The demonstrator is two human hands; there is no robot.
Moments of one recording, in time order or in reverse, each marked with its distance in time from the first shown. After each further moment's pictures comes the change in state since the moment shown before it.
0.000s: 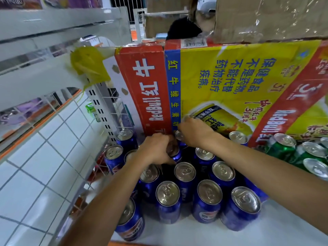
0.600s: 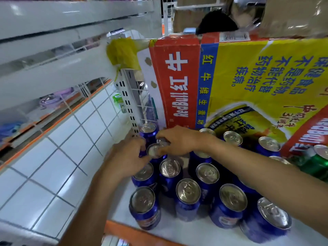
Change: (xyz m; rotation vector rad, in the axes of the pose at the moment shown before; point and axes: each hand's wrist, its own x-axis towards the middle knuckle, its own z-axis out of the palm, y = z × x) left_hand -0.109 -0.051 -0.027 -0.068 0.079 -0.388; right_hand 0.014 -0.079 -0.016 0.332 -0.264 -0.422
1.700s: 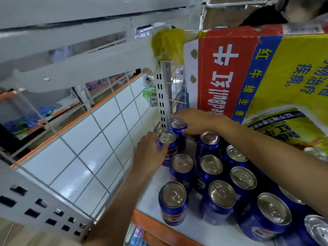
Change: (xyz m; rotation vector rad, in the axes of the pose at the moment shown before) left_hand 0.000 -0.033 0.044 -0.382 0.335 -0.263; right_hand 0.073 -0.006 -0.015 -0.171 0.067 -0.084
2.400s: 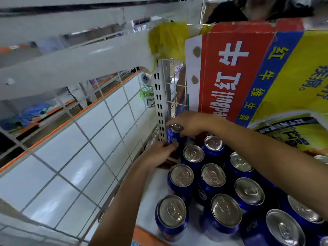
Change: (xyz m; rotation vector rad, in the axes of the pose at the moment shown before) left_hand 0.050 -0.006 0.034 -0.545 -0.515 -0.166; right_hand 0.030 0.003 -0.002 -0.092 -0.180 0.012
